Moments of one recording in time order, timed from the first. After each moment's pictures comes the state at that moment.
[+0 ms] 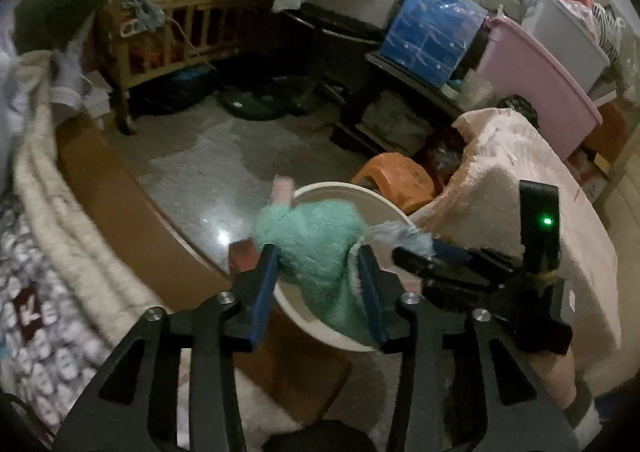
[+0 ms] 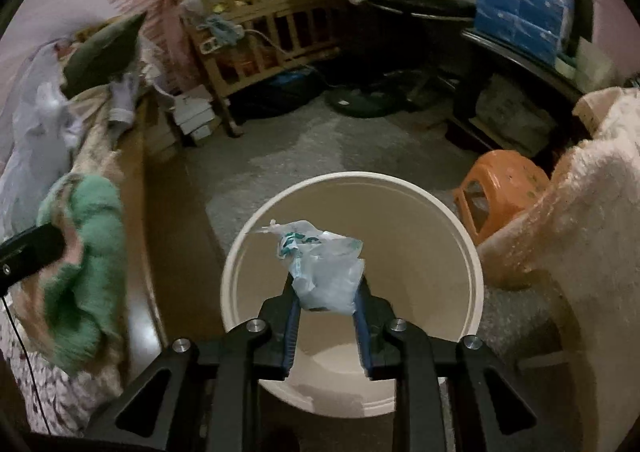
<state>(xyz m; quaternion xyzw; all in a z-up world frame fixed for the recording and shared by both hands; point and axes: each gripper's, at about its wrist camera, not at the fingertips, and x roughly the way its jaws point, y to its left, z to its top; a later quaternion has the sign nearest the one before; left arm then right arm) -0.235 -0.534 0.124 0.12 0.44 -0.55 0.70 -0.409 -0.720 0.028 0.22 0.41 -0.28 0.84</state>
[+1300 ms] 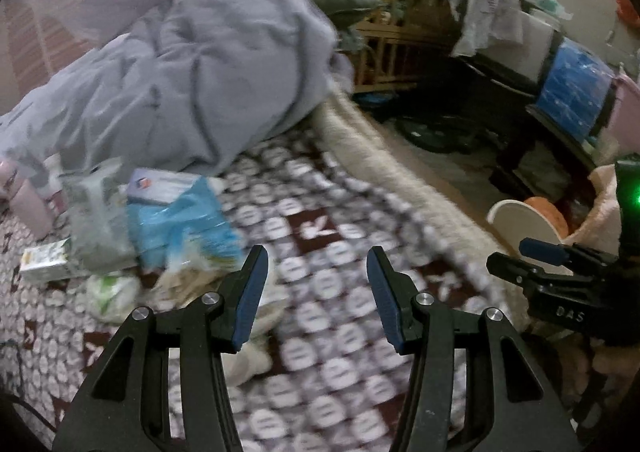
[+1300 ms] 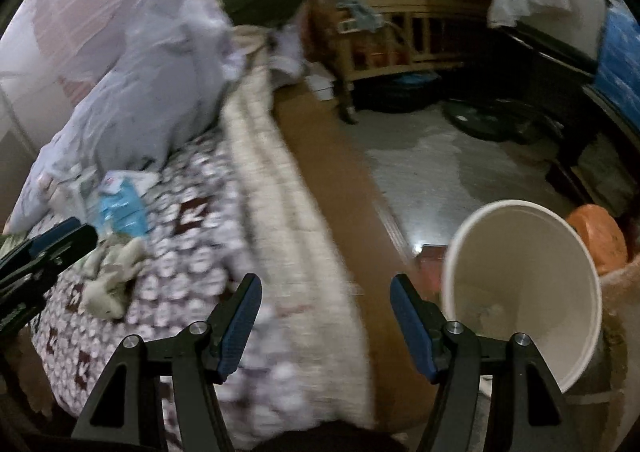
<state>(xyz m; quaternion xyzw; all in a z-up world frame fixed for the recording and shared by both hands) -0.155 -0.300 0.129 0.11 0.39 -0.30 0.86 -0.301 -0.539 0.052 0.15 0.42 -0.10 0.89</state>
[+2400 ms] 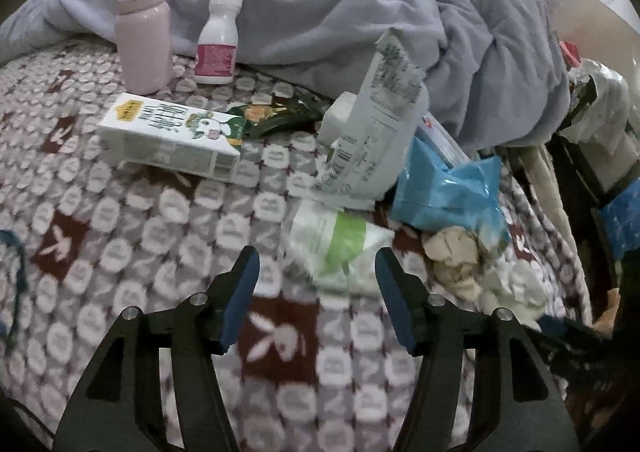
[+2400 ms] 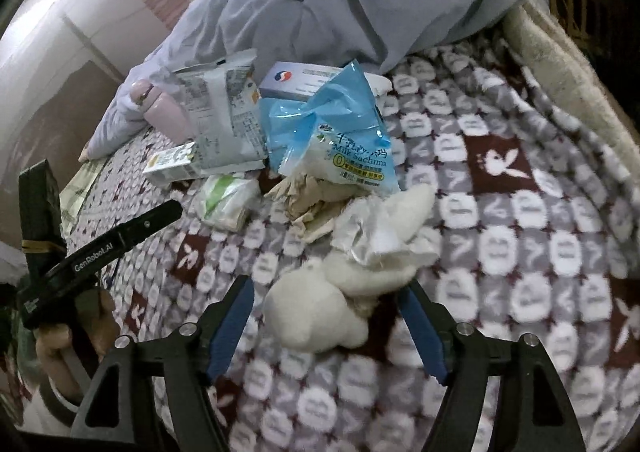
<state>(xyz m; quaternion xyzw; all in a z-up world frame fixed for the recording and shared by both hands) -0.033 -0.087 0.056 -0.06 0.48 -0.18 0.86 -0.182 -0.354 0.005 0.18 0.50 0.09 0.84</state>
